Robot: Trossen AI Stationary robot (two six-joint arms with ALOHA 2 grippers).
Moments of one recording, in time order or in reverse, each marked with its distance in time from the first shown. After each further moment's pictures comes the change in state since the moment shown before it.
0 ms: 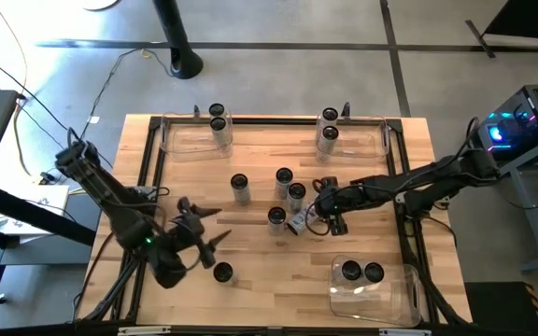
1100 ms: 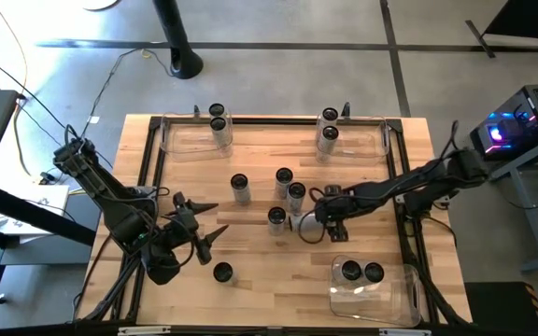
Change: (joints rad) left arm -0.009 -0.037 0.000 0.012 -0.042 0.038; right arm 0.043 0.129 0.032 -0.105 -0.035 0.214
